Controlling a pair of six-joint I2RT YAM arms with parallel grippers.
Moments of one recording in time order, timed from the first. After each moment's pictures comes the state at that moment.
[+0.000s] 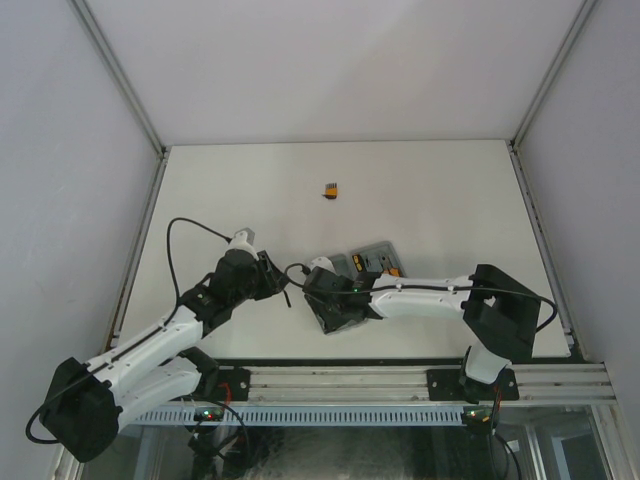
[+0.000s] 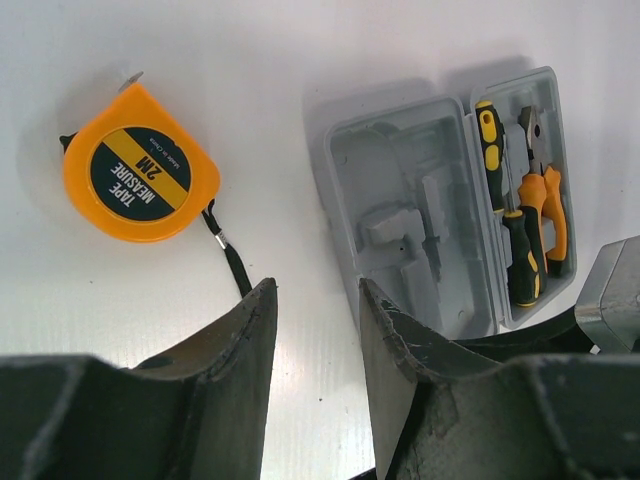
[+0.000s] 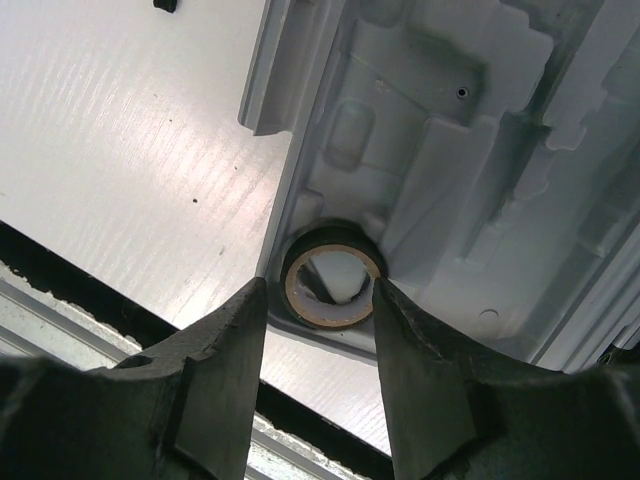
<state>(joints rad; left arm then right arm) -0.59 0.92 0.45 -0.17 -0.07 -0.80 1.16 1.66 1.02 -0.48 0.15 0.54</state>
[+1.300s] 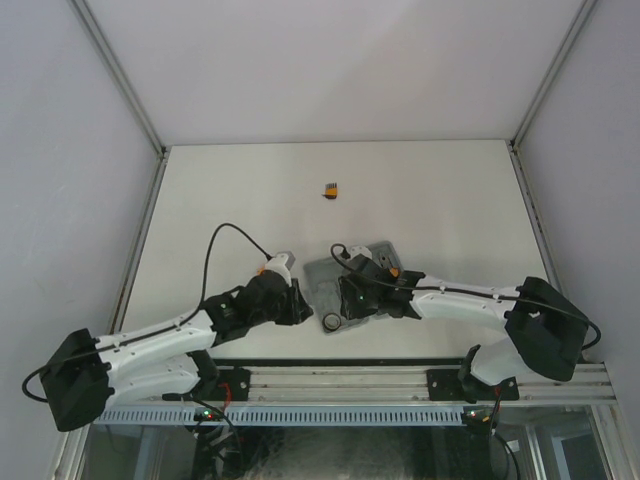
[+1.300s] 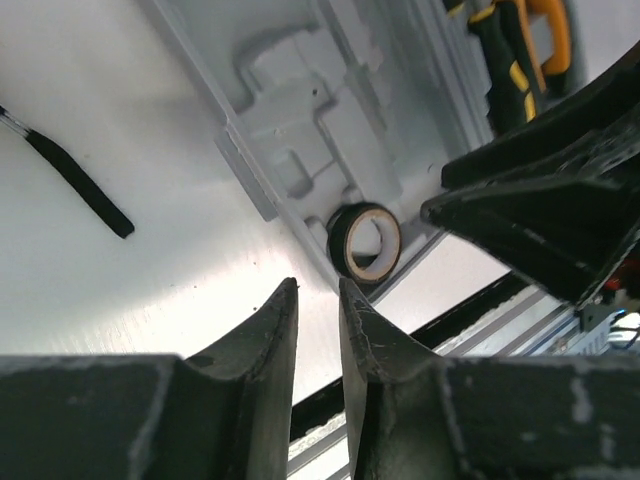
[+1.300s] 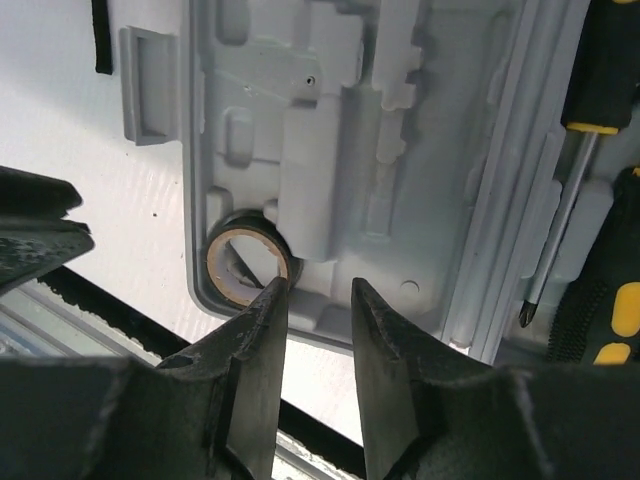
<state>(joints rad) -0.91 0.97 0.45 -0.18 -0.08 -0.82 1.00 1.43 0.78 -0.33 0.07 0.64</state>
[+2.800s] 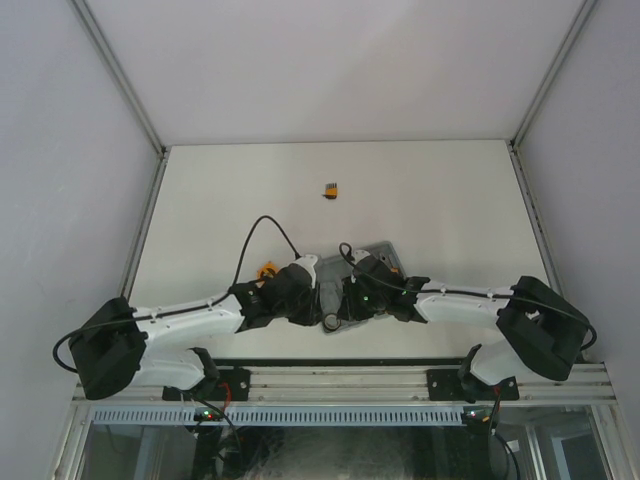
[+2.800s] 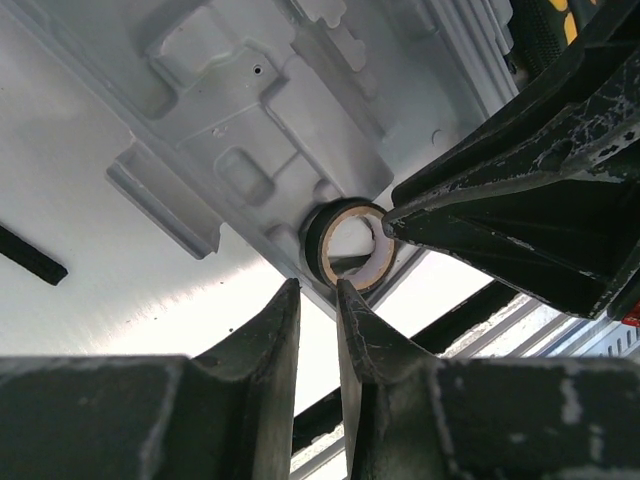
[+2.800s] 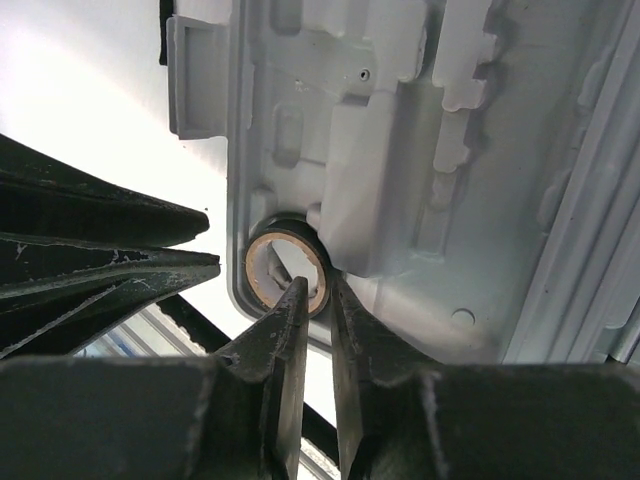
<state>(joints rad) -0.98 1.25 0.60 -0.20 -0.02 -0.70 0.92 1.43 0.63 -0.06 -0.14 0.70</state>
